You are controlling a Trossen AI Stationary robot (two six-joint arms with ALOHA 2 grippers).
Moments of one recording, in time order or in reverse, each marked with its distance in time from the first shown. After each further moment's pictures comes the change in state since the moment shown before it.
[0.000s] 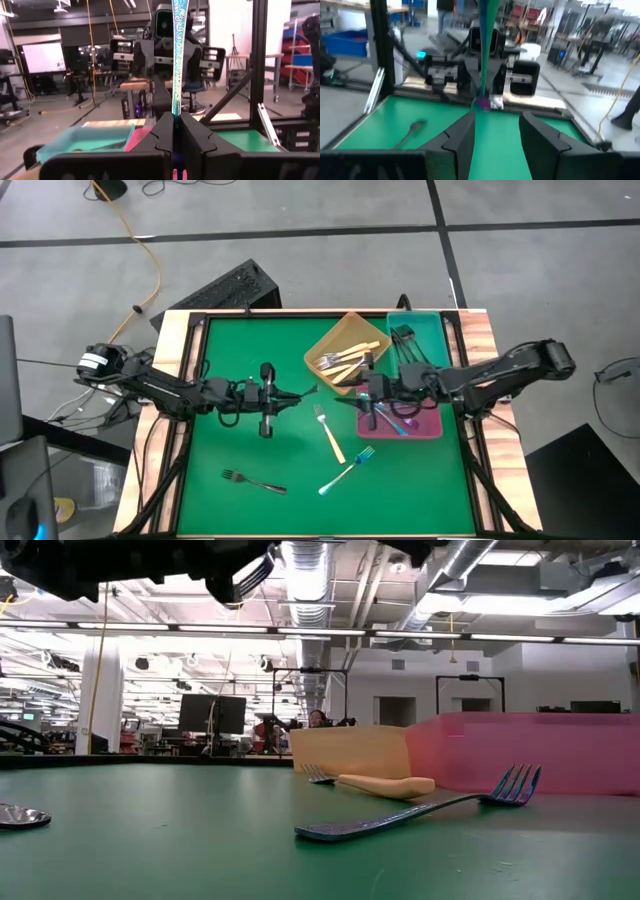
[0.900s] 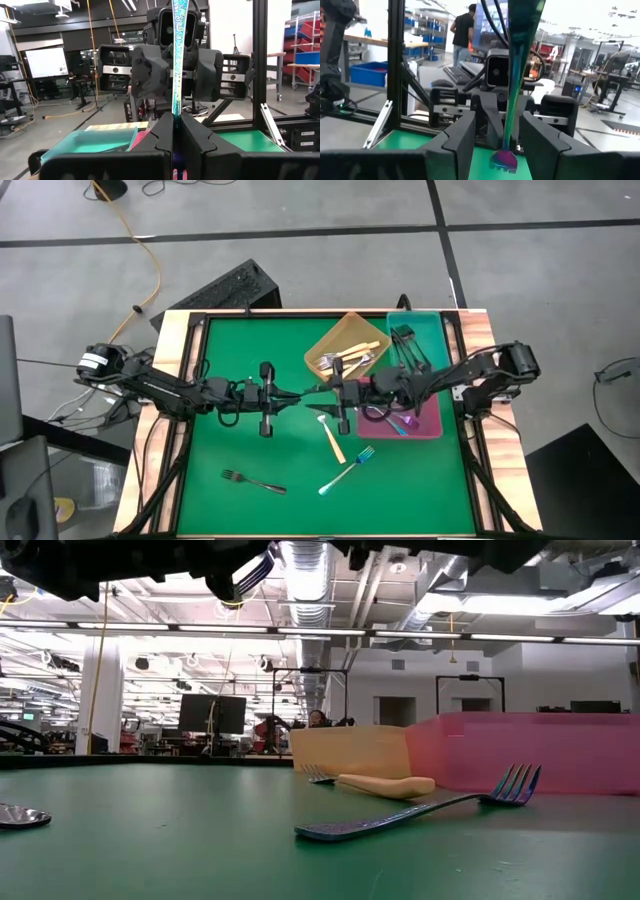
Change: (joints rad) left arm 0.000 0.000 0.001 0.014 0.000 0.030; right arm -0.042 0.339 0.102 0.455 -0.153 -0.022
